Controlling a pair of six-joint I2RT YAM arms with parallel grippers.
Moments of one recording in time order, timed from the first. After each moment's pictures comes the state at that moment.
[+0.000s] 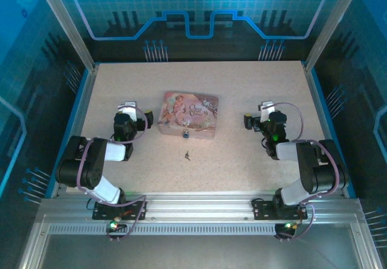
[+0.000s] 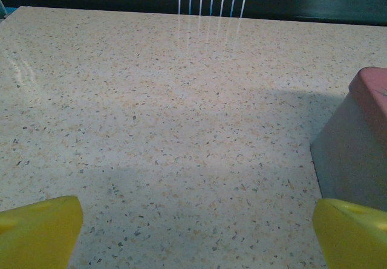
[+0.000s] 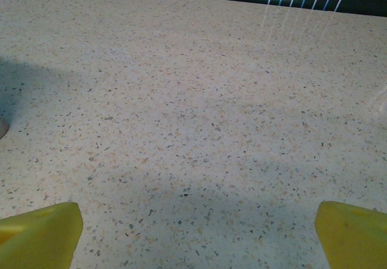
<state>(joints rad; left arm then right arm) -0.04 1.57 0.39 0.84 -0.06 -0.11 0.08 1.52 0.42 0.68 0.01 -0.06</state>
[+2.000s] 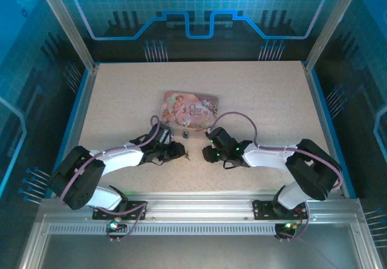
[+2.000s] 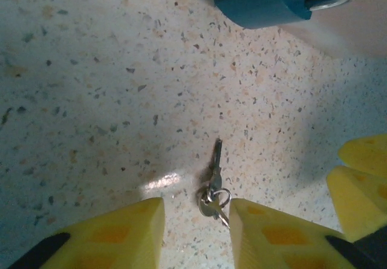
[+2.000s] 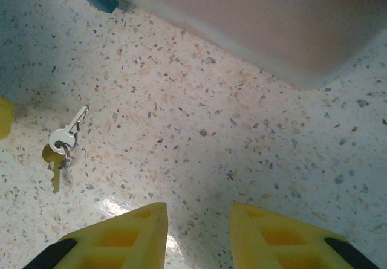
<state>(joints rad) -0.55 1.43 0.55 -0.07 0.29 -0.89 0.83 1.53 0.68 -0.09 0.04 0.49</state>
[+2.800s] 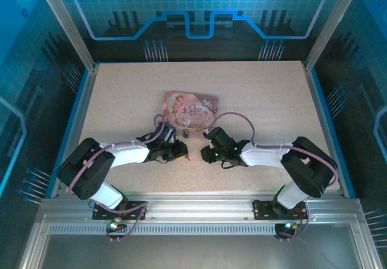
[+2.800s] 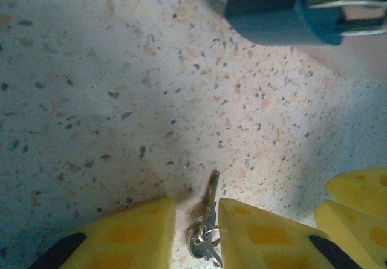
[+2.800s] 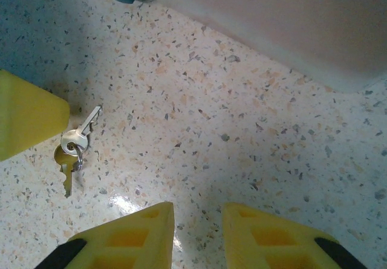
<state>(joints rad) -0.58 1.53 0.59 -0.03 0.27 -0.96 0.83 1.56 0.68 -0.05 -0.01 0.49</state>
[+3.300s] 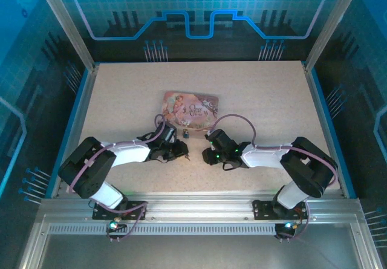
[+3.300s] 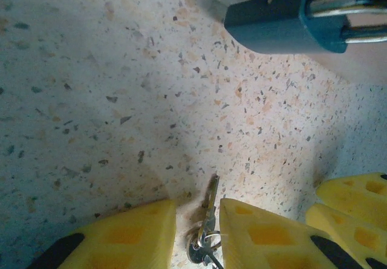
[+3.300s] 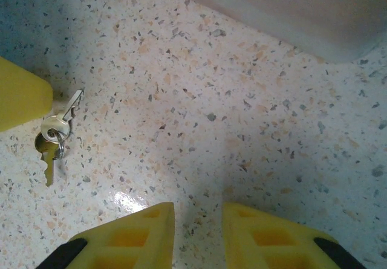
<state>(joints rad) -0.58 1.54 0.61 -0.04 0.27 -0.96 0.83 1.56 0.65 -0.04 -0.01 0.51</state>
